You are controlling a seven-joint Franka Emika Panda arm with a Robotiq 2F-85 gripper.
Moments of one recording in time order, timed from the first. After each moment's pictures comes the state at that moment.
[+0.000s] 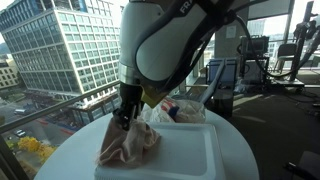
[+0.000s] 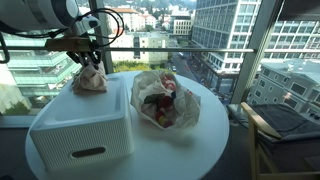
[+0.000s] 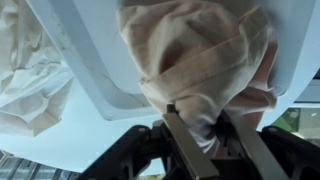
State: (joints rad) arm 0.29 0.17 0.24 -2.17 -0.19 2.70 0.14
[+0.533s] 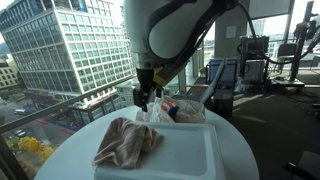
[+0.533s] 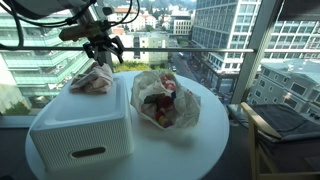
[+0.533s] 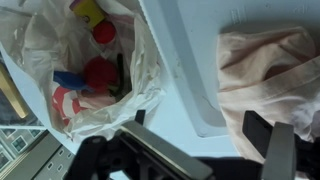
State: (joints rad) arm 0.27 0.11 0.15 -2.10 -0.41 2.40 0.33
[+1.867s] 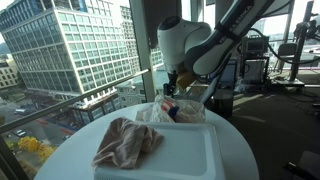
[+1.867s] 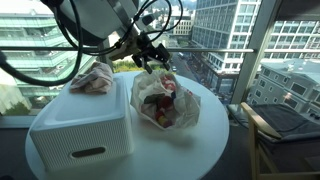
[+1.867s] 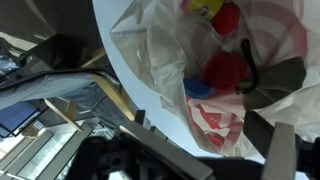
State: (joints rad) arm 0.12 0.17 0.02 -2.13 -0.89 2.50 0.84
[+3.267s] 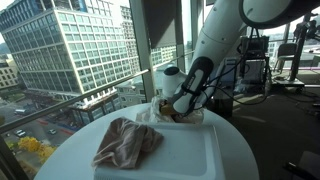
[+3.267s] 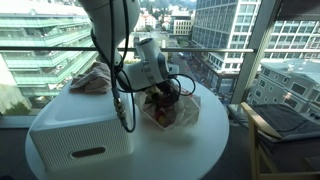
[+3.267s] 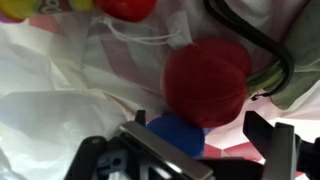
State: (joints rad) arm 0.20 0.78 -0.20 -1.74 -0.46 2.90 1.07
